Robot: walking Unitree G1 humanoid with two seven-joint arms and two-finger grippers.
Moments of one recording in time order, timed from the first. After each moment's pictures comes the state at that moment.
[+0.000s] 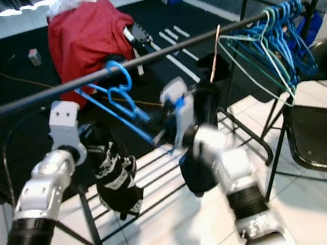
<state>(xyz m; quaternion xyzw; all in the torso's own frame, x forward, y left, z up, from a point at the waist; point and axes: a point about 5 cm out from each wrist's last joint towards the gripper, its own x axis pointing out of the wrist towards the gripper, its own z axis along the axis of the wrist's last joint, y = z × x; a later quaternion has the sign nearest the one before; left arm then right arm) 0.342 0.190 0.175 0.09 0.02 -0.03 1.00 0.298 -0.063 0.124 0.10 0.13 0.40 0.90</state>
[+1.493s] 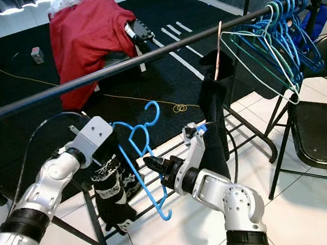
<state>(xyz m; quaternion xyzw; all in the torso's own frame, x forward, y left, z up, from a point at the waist) 0.357 0.189 0.154 0.32 -0.03 -0.14 0.94 0.270 -0.074 0.135 0.28 0.26 0.40 0.83</state>
